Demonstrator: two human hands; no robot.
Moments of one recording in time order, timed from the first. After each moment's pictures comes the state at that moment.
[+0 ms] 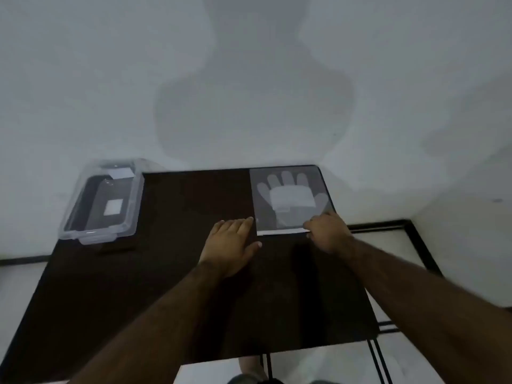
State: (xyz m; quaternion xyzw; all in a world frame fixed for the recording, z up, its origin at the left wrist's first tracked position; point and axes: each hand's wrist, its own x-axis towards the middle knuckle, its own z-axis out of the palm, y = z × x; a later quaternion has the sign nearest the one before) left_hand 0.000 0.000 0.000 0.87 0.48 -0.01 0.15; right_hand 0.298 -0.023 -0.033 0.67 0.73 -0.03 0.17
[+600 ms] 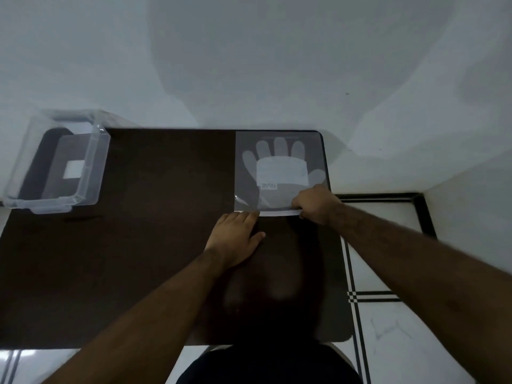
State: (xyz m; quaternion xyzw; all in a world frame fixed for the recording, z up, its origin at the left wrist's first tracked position) left_hand 0.100 0.018 -0.068 0.84 0.49 -0.09 0.22; right_hand 0.364 0.058 -0.072 0.54 0.79 -0.15 0.24
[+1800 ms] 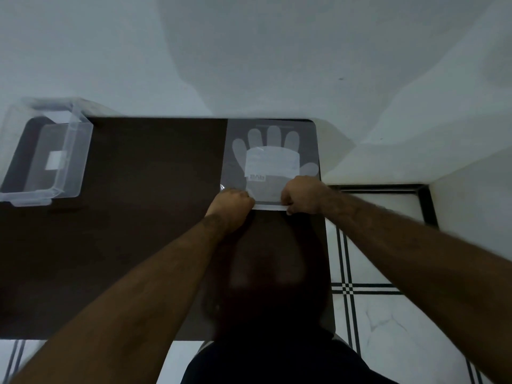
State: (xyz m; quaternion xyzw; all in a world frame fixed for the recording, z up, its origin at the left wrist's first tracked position) left_hand 0.152 0.076 -0.091 0.89 0.41 -0.17 0.07; right_hand 0.384 0.078 -0.079 0.54 0.78 -0.23 0.22
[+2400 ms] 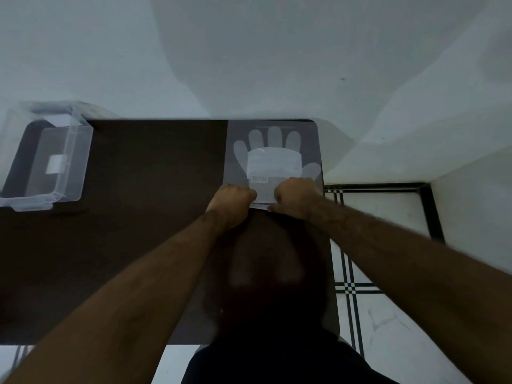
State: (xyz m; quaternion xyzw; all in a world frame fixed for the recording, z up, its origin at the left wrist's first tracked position) left_hand 0.153 0.093 -0.085 0.89 0.42 -0.14 0.12; right_hand 0.354 0.074 -0.090 0.61 0.76 -0.18 0.15
